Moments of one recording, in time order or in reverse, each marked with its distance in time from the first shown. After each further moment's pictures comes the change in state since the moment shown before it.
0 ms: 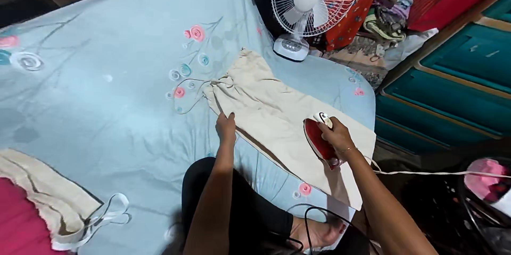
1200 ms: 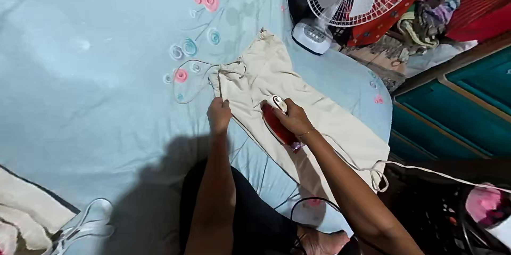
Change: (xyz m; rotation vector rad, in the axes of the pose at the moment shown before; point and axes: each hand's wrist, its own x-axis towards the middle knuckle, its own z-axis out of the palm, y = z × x) left_hand 0.065 -0.004 -0.040 0.293 -0.068 0.025; right_hand 0.037 -0.152 0.112 -0.205 -0.318 -0.180
